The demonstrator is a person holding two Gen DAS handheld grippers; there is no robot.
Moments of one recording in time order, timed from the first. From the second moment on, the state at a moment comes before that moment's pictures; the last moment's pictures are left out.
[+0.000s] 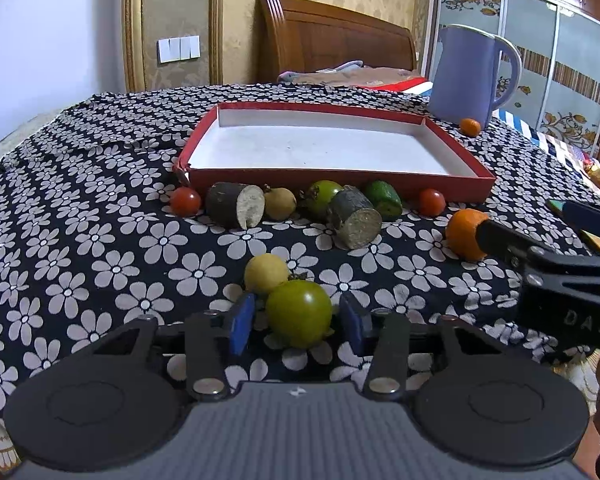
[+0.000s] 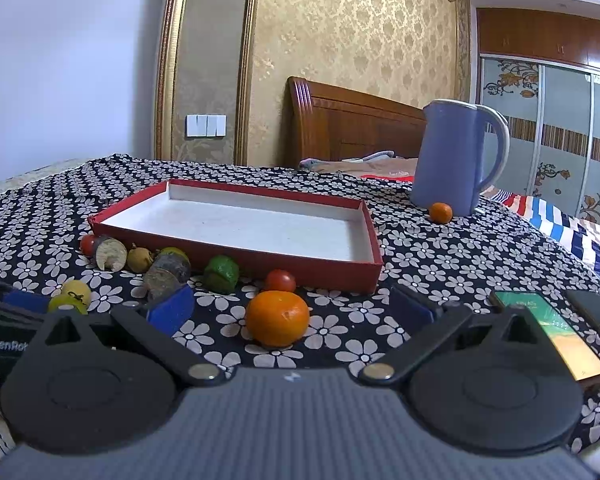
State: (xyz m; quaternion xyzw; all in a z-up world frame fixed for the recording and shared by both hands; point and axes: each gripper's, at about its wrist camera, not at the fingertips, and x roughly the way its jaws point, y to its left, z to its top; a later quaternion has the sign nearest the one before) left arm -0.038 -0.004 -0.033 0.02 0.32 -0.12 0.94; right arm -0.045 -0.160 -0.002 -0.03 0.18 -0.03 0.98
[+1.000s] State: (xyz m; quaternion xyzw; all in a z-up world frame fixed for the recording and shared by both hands) left arm -0.043 0.028 -0.015 0.01 0.29 -0.12 0.95; right arm -0.003 -0.172 -0.016 -0.01 0.26 0.02 0.97
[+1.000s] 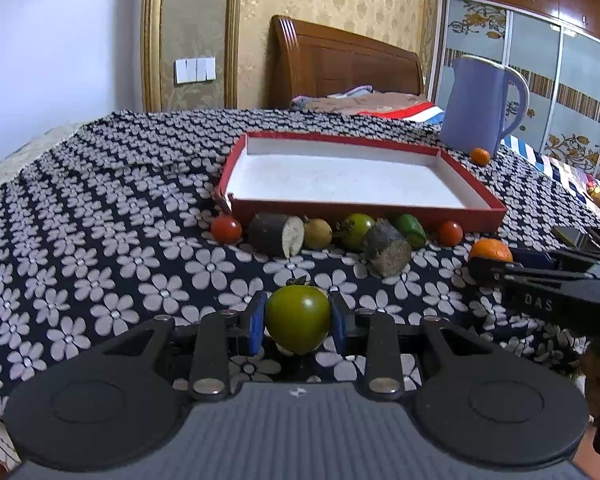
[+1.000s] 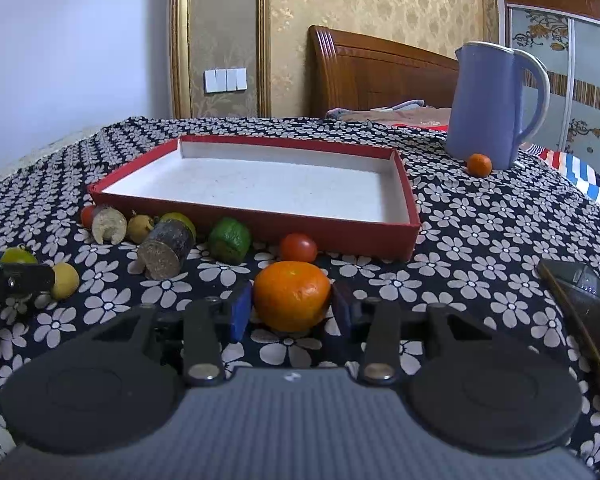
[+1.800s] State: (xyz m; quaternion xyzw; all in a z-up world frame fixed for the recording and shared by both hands) left arm 0.007 0.014 0.021 0.04 0.25 -0.11 0.96; right arm 0.010 -0.164 0.022 -0.01 0.20 0.03 0.98
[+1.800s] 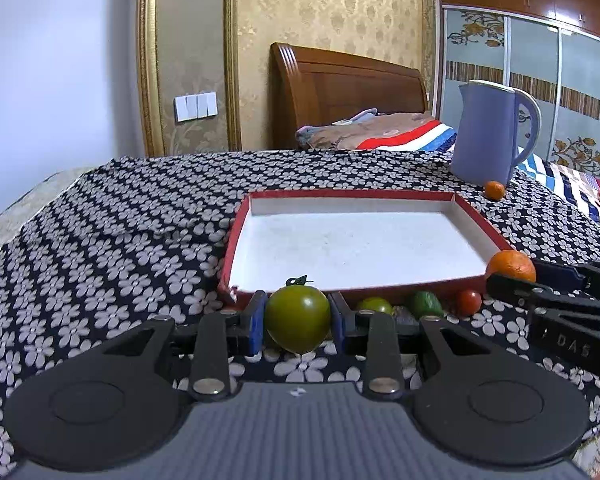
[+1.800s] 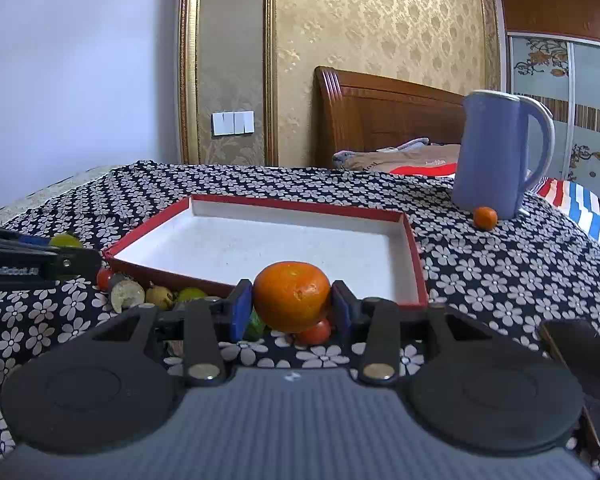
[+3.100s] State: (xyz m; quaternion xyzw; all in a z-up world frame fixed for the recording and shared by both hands) left arm 0.109 -0.024 0.037 0.05 0.27 -0.09 0.96; right arm 0.084 -0.167 0.053 -0.03 0.20 0.02 0.98
